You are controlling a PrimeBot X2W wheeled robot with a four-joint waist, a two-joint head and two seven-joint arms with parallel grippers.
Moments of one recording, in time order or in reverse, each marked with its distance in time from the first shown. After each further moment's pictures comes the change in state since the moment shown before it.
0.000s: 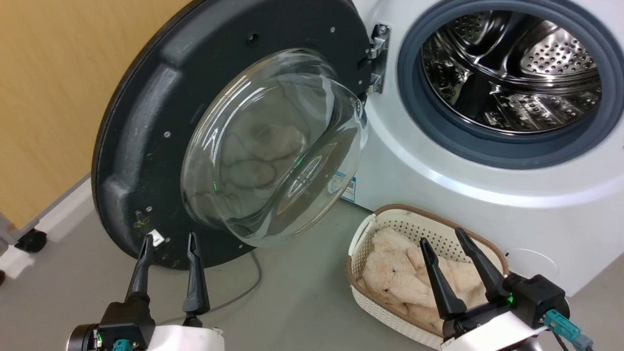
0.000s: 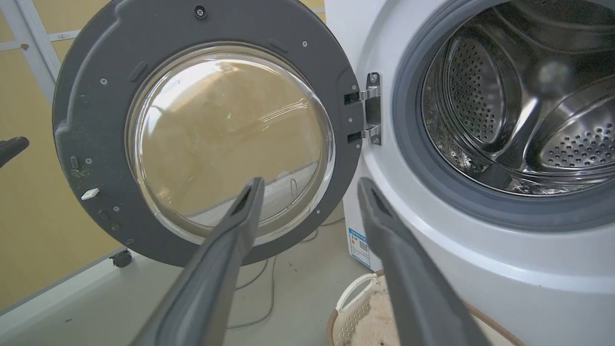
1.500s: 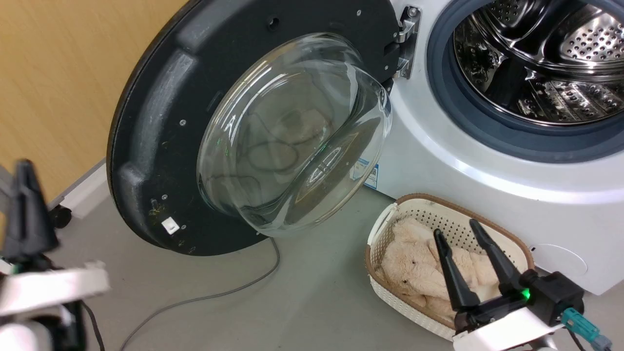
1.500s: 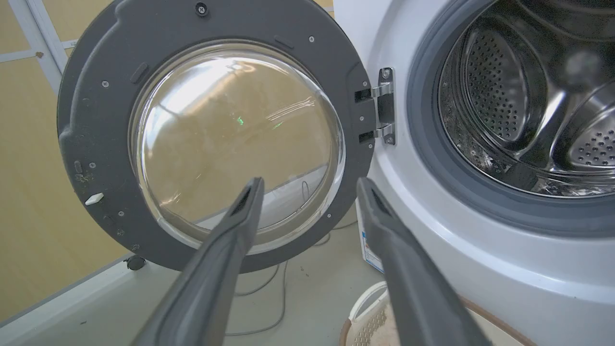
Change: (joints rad) left arm -0.178 0.151 0.274 -0.046 -0.074 -0.110 -0.032; right arm -0.009 -0.025 -0.016 -0.015 0.020 0.000 -0.031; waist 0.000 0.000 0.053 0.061
